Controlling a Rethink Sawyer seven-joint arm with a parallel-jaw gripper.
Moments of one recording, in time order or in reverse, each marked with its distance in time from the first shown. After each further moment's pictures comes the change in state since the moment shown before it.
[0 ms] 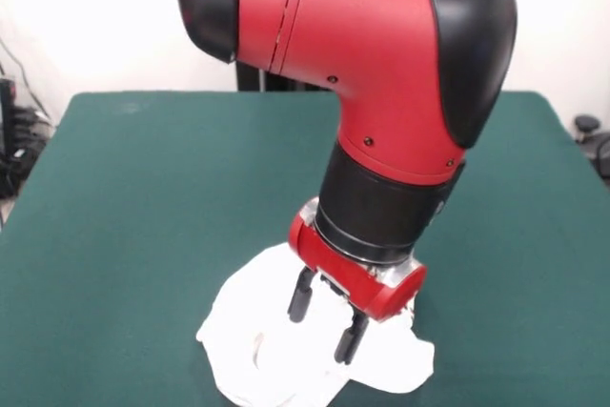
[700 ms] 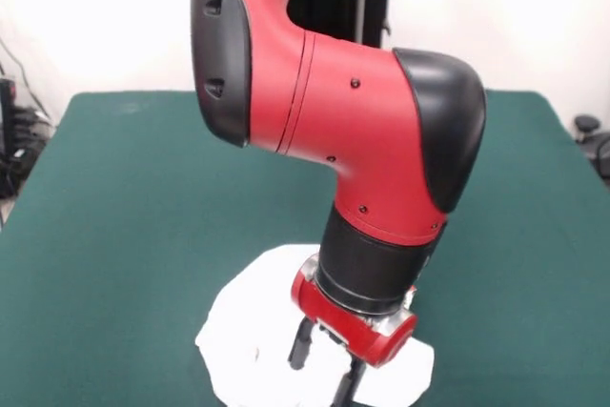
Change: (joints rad) arm 0.000 0.093 -0.001 0.003 0.001 -0.168 0.000
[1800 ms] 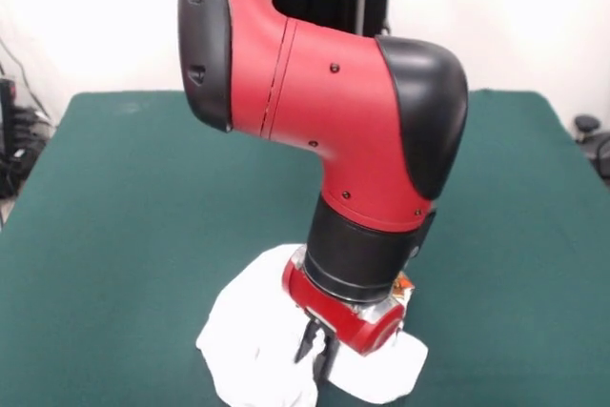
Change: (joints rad) arm -0.002 -0.029 -0.021 0.079 0.059 -0.050 0.000
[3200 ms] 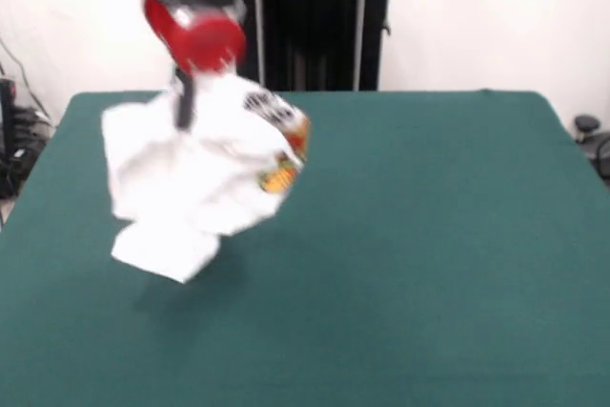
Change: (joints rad) arm -0.184 -0.584 0.011 0.604 0.035 0.046 0.000
